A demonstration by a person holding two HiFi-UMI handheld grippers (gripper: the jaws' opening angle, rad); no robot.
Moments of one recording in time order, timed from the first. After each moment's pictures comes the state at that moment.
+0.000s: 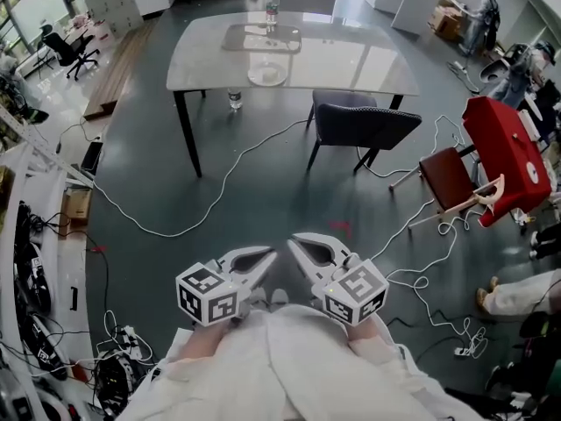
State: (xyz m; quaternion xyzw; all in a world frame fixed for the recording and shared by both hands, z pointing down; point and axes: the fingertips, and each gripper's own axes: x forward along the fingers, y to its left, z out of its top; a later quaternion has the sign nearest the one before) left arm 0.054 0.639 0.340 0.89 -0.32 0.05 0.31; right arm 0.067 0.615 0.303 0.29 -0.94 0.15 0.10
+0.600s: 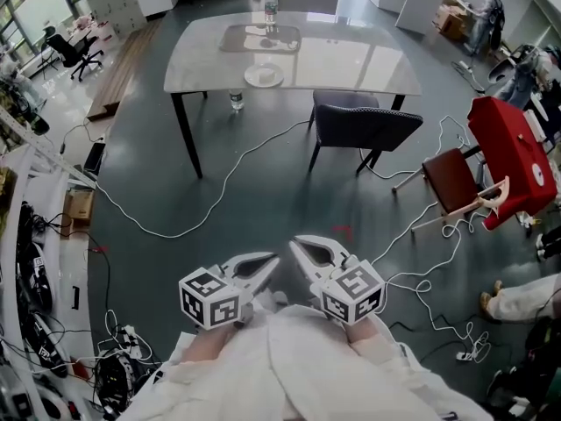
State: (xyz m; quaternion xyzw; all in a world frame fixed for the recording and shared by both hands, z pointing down) left arm 0.082 0.633 0.354 0.89 -0.32 0.05 0.33; right arm 0.095 0.599 0.334 0.30 -0.93 0.18 0.12
